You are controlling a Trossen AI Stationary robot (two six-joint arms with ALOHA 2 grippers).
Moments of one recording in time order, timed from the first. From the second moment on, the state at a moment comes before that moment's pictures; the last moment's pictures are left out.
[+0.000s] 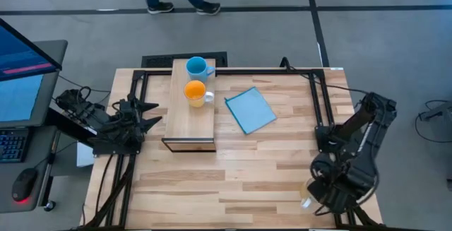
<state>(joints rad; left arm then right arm) -0.57 0.18 0.49 -0.47 -0.92 -0.27 1.06 1.48 1.35 -1.57 -0.03 1.91</state>
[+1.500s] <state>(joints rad) -0.57 0.18 0.49 -0.47 -0.90 -0.32 1.07 1.51 1.28 -1.12 0.00 2.24</state>
